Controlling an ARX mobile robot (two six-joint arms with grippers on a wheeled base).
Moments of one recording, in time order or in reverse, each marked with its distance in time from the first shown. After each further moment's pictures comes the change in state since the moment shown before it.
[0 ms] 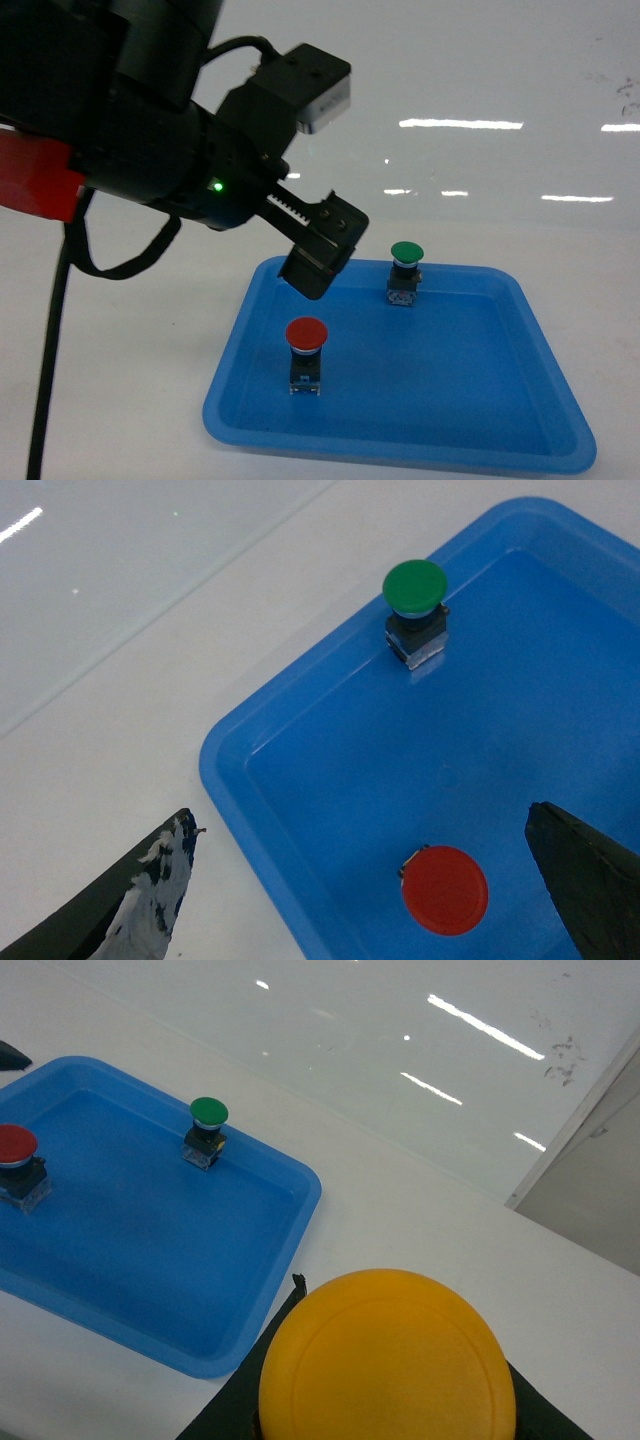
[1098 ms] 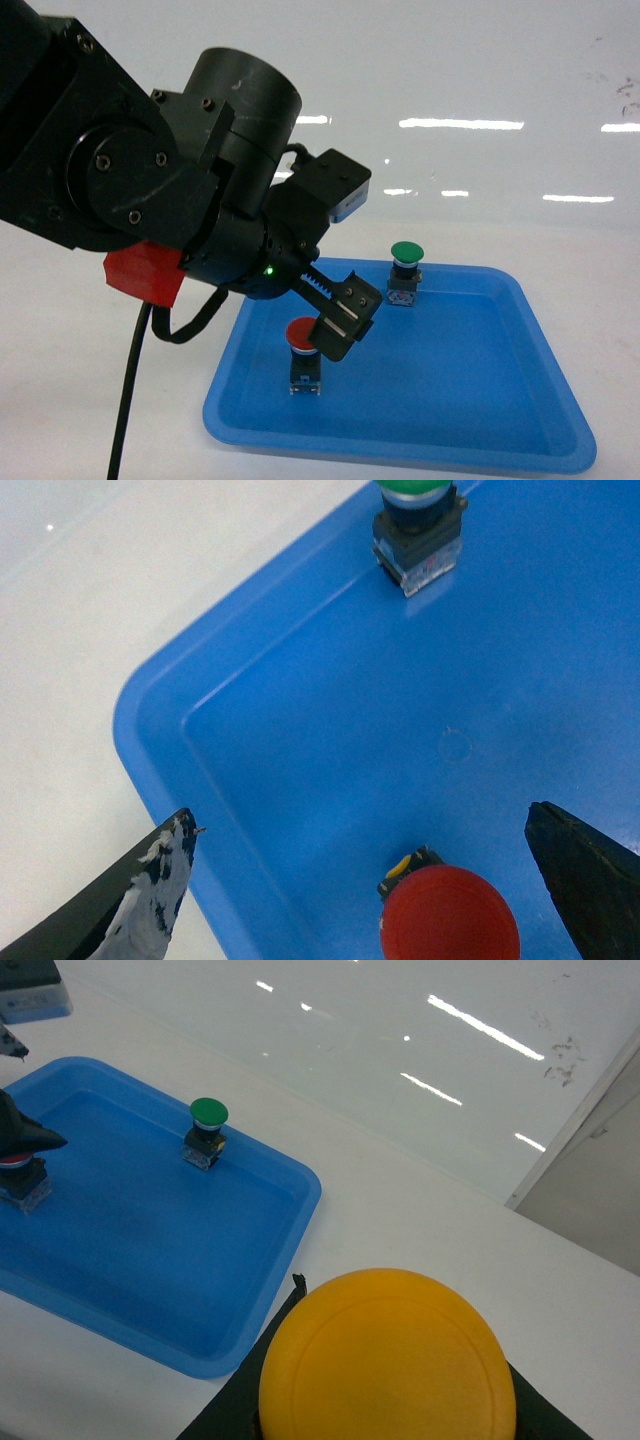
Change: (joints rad) left arm -0.024 0.214 0.049 0.053 -0.053 -0.037; right arm 0.000 0.000 0.000 0.000 0.000 0.000
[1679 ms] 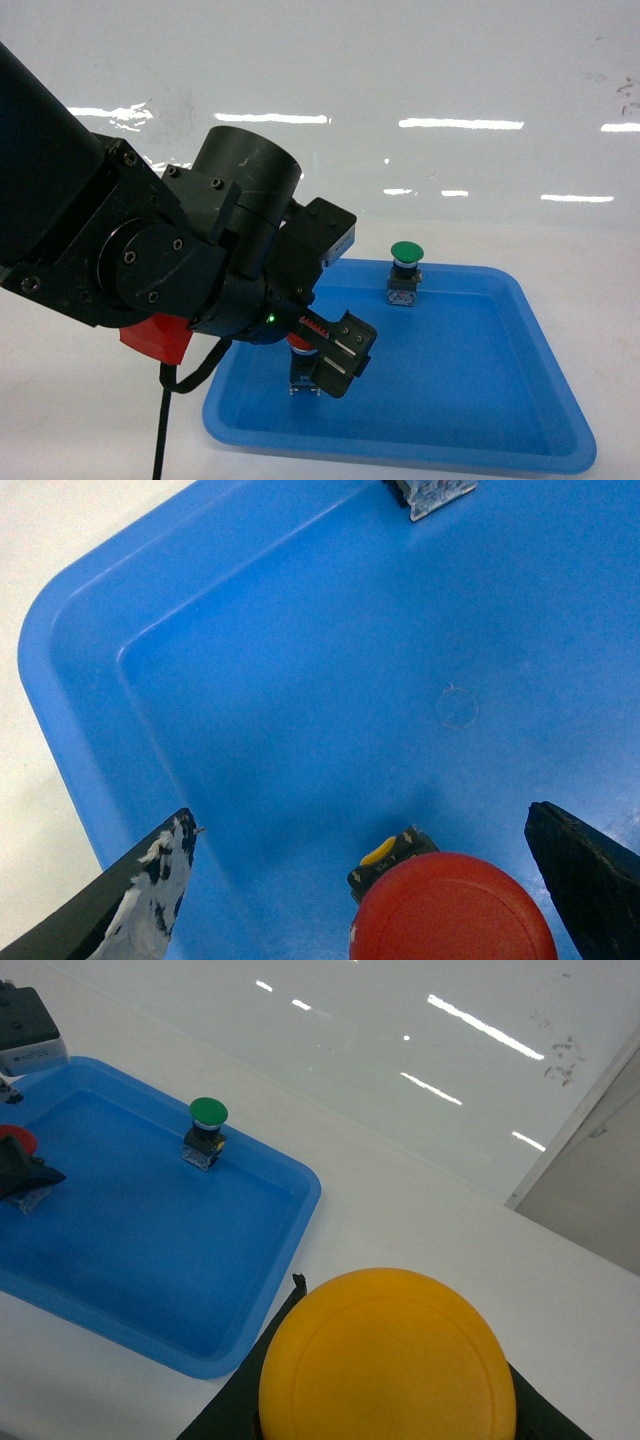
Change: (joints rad) left arm 0.002 0.090 -0.038 0.091 -0.001 -0.100; right arm 0.000 0.000 0.000 0.000 0.000 0.000
